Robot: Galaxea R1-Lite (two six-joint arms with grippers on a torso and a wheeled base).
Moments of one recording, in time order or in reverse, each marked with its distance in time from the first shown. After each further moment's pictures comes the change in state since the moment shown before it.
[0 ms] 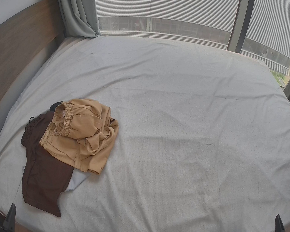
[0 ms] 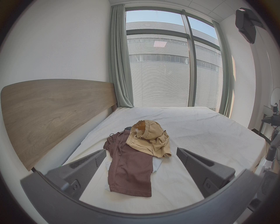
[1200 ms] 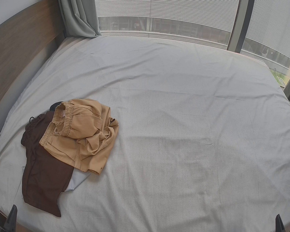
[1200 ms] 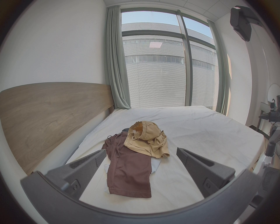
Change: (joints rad) left arm 0.001 0.000 0.000 -0.010 -0.034 0.032; right arm -0.002 0.000 0.000 -0.001 0.000 0.008
